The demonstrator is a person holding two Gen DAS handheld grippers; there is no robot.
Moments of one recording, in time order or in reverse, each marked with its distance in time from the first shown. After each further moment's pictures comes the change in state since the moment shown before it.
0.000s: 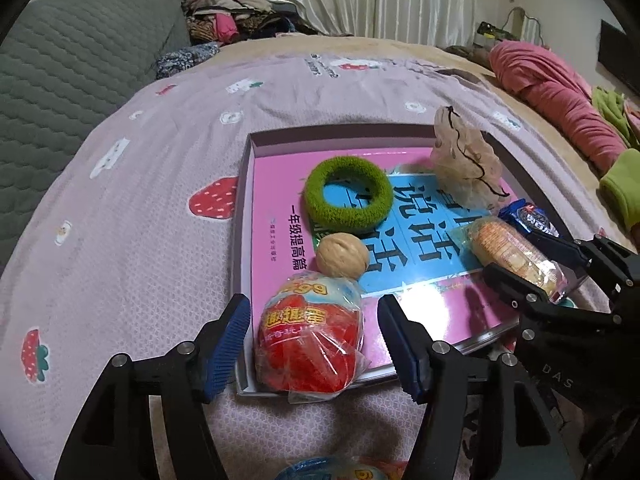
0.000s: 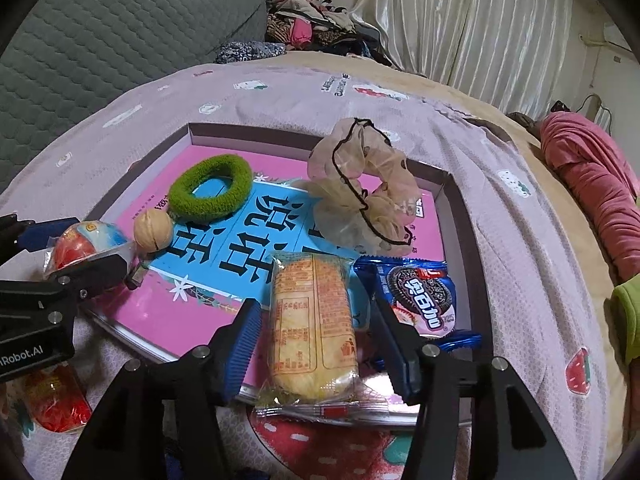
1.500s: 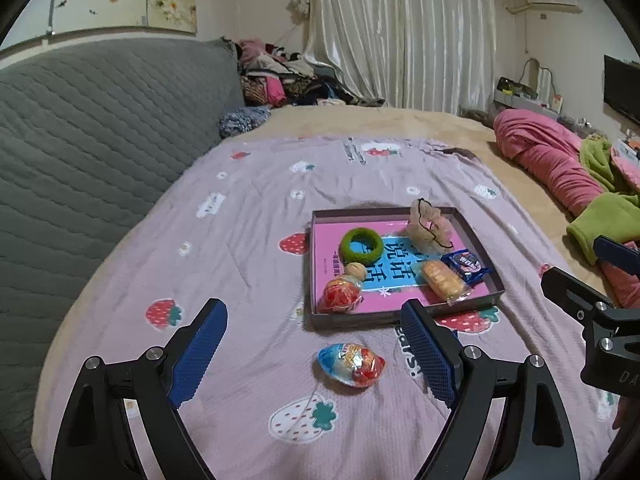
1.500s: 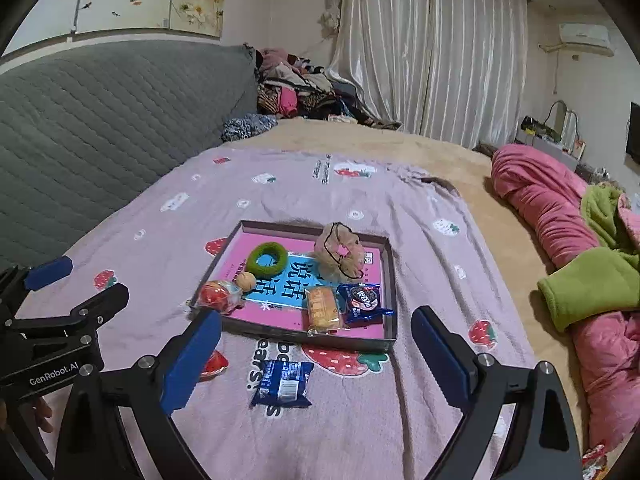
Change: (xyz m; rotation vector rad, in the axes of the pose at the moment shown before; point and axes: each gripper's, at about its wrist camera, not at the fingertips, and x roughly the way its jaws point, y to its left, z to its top) left arm -0.238 0.006 -0.043 -0.068 -0.216 0.122; right arm -0.243 0.006 -0.007 0.091 -0.188 -0.008
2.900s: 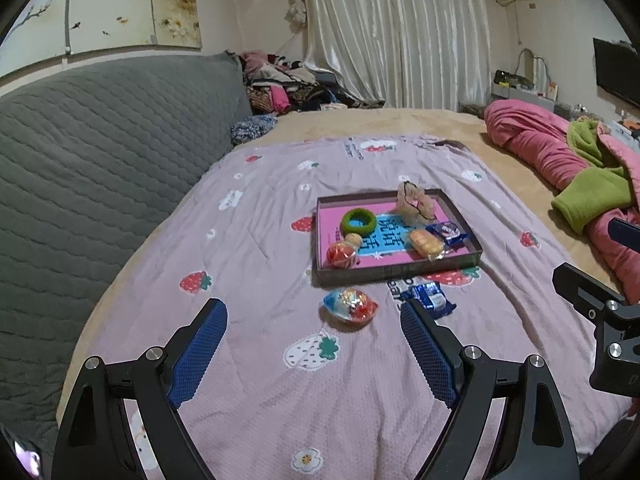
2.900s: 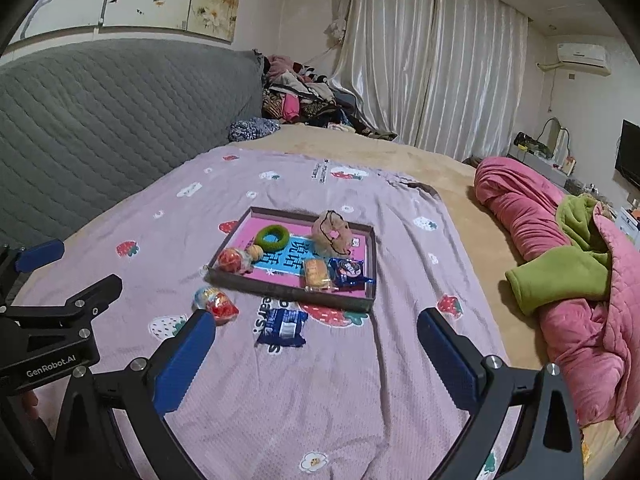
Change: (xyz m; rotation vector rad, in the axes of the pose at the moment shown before) left arm -0.095 -0.011 -0.055 0.054 -0.009 0.042; right arm -0.093 0.011 -0.051 -0.047 -0.019 -0.029
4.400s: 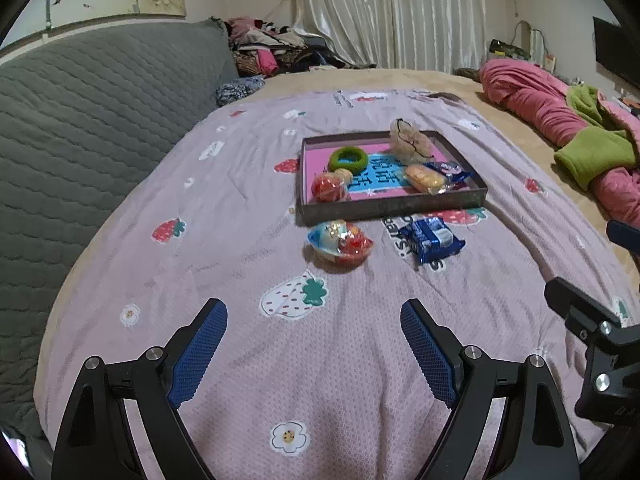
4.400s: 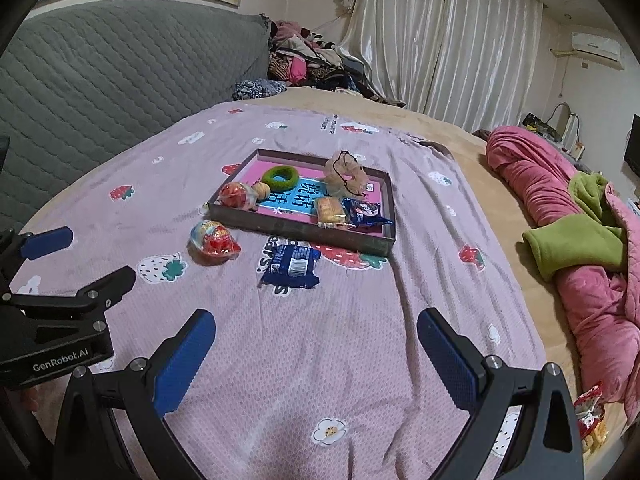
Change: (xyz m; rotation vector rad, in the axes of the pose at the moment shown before) left arm 0.056 -0.016 -0.059 0.021 0.122 -0.027; right arm 0.040 0.018 -0.058 -0.025 0.111 0.002
